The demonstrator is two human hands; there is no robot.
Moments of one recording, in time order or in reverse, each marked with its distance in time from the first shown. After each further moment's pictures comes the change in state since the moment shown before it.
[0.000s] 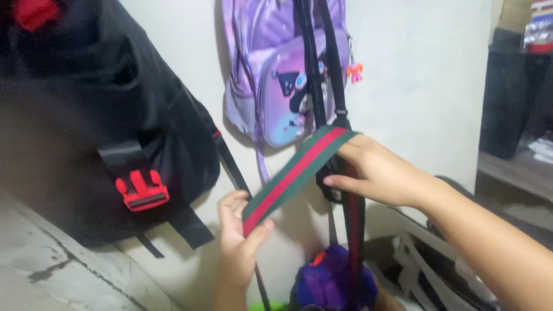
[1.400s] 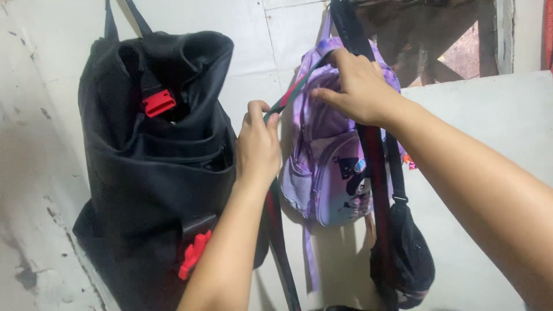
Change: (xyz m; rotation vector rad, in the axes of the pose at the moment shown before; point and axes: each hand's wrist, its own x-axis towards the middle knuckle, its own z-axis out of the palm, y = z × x) left_hand 0.266 0.131 -0.024 1.049 0.344 0.635; right_hand 0.255 -0.009 -0.104 -0.217 0.678 -0.257
